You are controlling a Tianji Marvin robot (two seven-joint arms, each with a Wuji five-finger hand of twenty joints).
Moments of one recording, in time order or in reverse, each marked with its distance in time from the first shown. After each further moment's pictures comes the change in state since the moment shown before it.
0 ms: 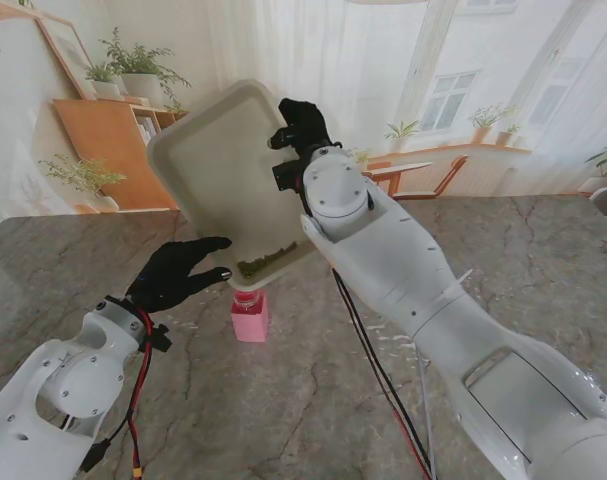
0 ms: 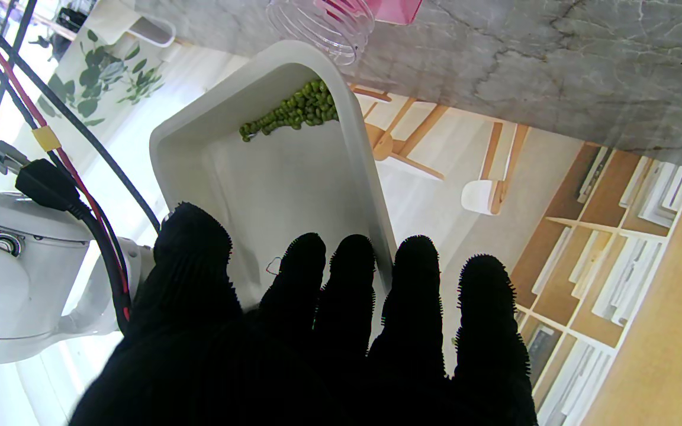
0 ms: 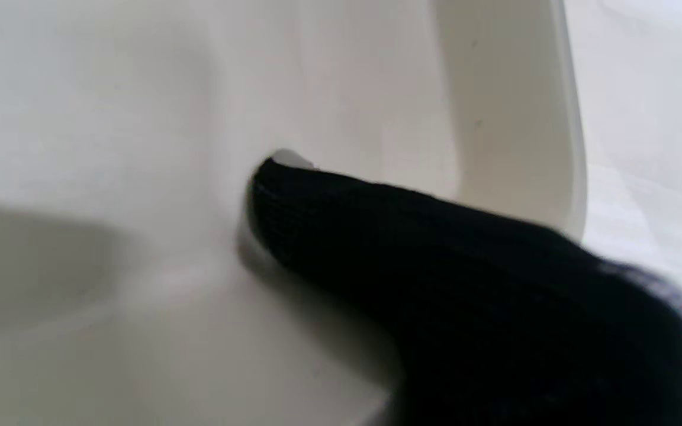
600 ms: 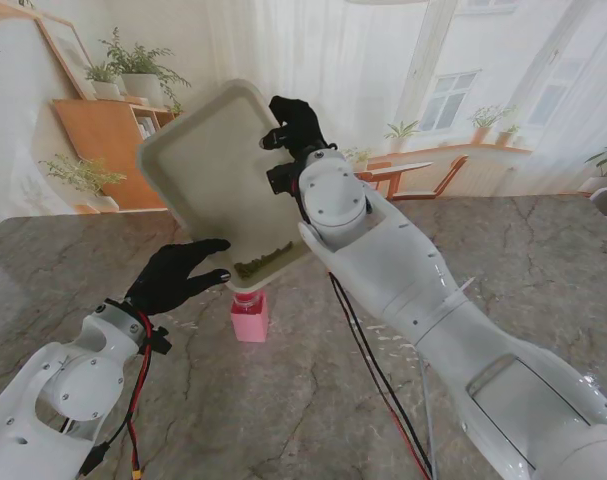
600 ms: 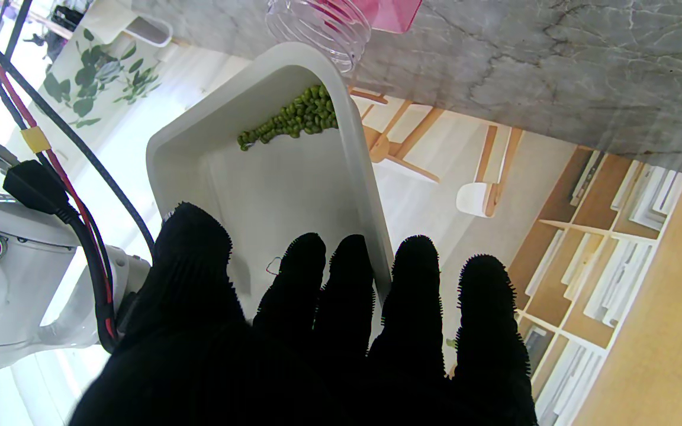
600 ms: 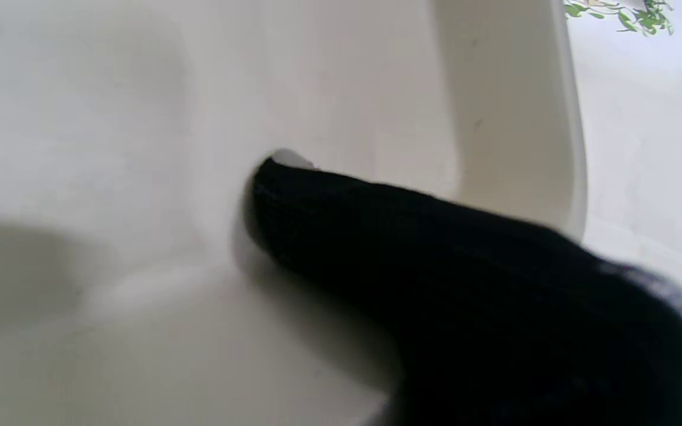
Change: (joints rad) left arm 0.013 0.000 -0.003 -0.007 0.001 0.010 0.004; right arm -0.023 0.016 -0.019 -0.057 -0.032 -0.037 0.009; left_hand 0.000 0.000 0.000 0.000 0.000 0.000 0.000 0.000 0.000 0.000 0.000 0.000 0.000 -0.001 0.000 0.000 0.000 0.000 0.000 0.000; right_hand 0.000 0.000 0.000 0.000 0.000 -0.001 0.000 0.000 0.000 0.000 0.000 0.000 0.000 0.000 0.000 0.000 0.000 0.000 0.000 0.000
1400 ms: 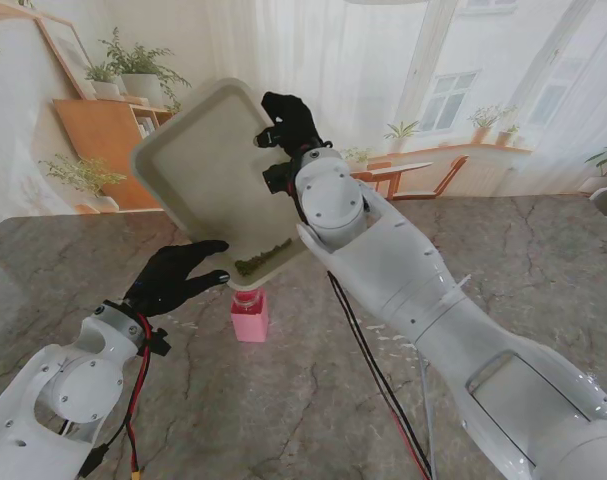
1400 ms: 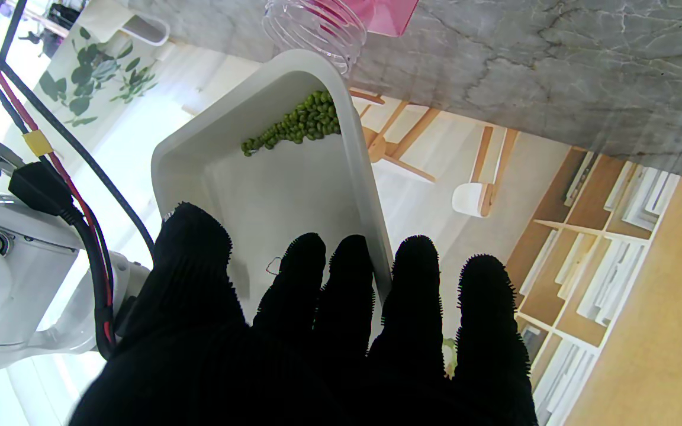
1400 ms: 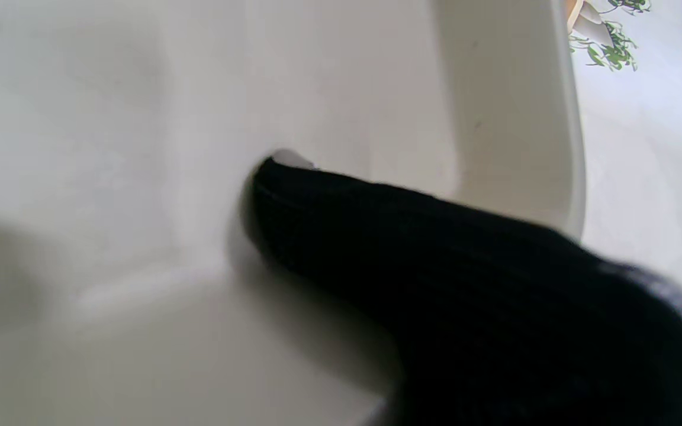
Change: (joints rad) left arm 0.009 0.000 -0.005 -0.004 0.000 0.005 0.003; right arm 0.016 0.001 -0.025 0.018 -0.036 -0.056 0.014; left_hand 0.000 0.000 0.000 0.000 0.000 0.000 0.000 0.000 0.000 -0.001 -0.003 0.000 0.000 0.000 0.000 0.000 0.000 0.000 0.000 0.000; right_hand 0.000 0.000 0.000 0.000 0.000 -0.001 0.000 0.000 0.000 0.000 0.000 0.000 0.000 0.000 0.000 0.002 0.002 -0.001 0.000 0.000
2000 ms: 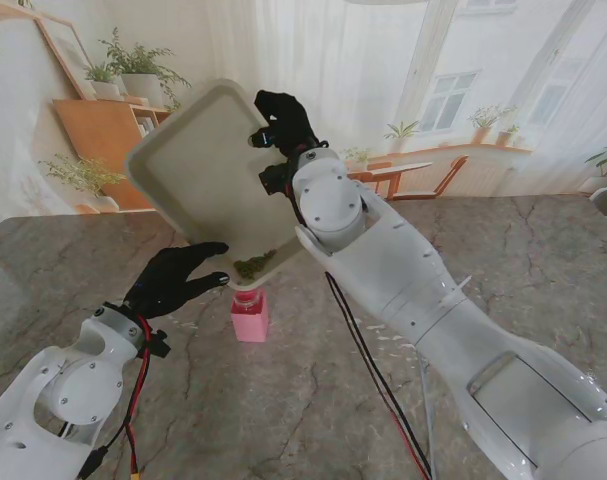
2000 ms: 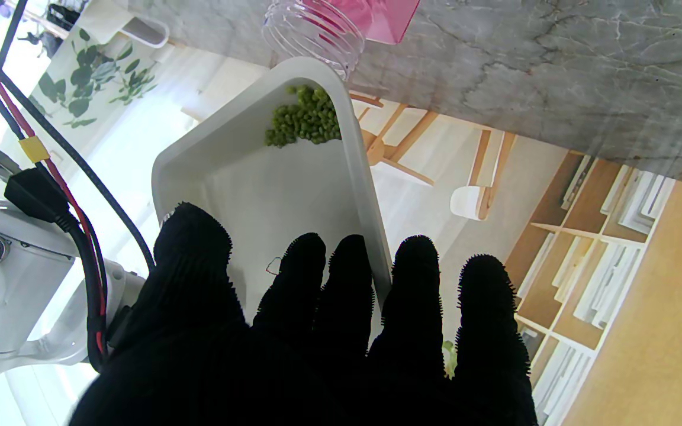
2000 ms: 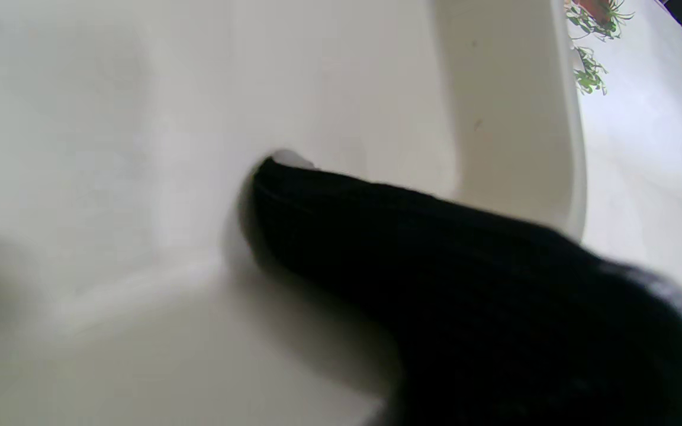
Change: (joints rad) left arm 0.007 0.000 -0.002 -0.002 0.001 0.000 0.000; right arm -0.004 0.006 -0.012 -0.021 -0.022 -0.023 0.012; left_hand 0.000 0.000 0.000 0.000 0.000 0.000 0.000 0.000 0.000 -0.003 0.002 0.000 0.000 0.000 0.000 0.000 0.000 0.000 0.000 0.000; right_hand 0.000 0.000 0.000 0.000 0.000 -0.001 0.000 0.000 0.000 0.000 0.000 0.000 0.000 0.000 0.000 0.001 0.000 0.000 0.000 0.000
